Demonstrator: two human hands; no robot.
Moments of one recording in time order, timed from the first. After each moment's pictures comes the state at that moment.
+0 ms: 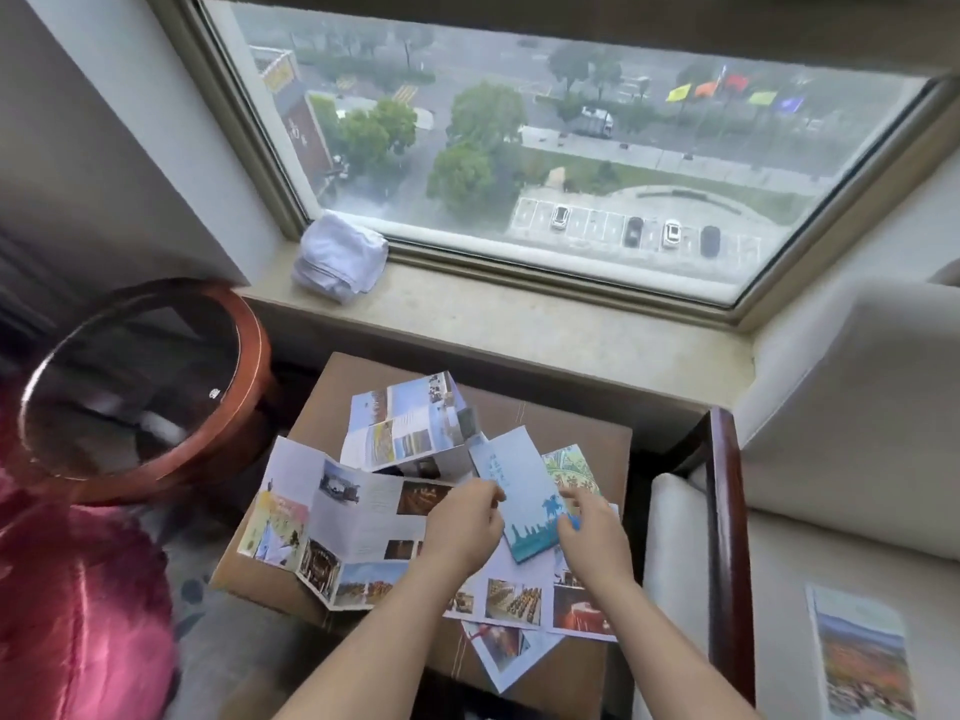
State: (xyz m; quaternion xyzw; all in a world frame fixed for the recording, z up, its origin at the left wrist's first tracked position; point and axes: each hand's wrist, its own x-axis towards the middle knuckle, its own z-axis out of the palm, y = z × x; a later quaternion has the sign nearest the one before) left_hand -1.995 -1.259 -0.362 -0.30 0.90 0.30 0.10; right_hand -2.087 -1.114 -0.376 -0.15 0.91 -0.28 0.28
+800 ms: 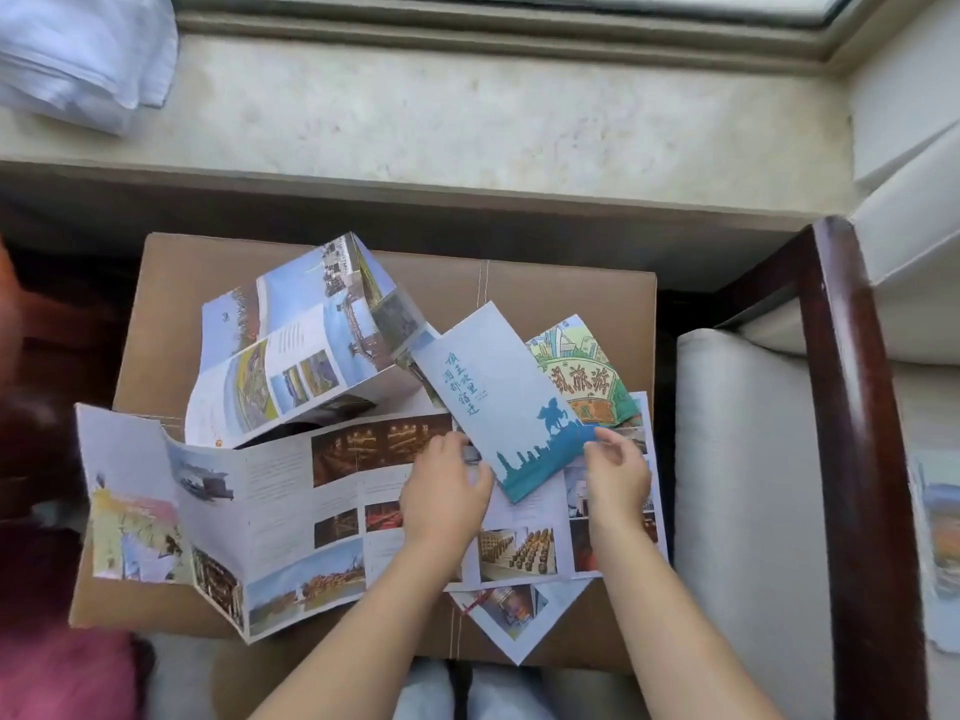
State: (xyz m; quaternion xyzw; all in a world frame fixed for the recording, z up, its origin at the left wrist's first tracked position) left_hand -2.024 -1.264 -0.578 -0.38 0.85 0.31 0.18; right_hand -2.108 -1.121 -0.606 0.32 0.80 -0.45 0.23
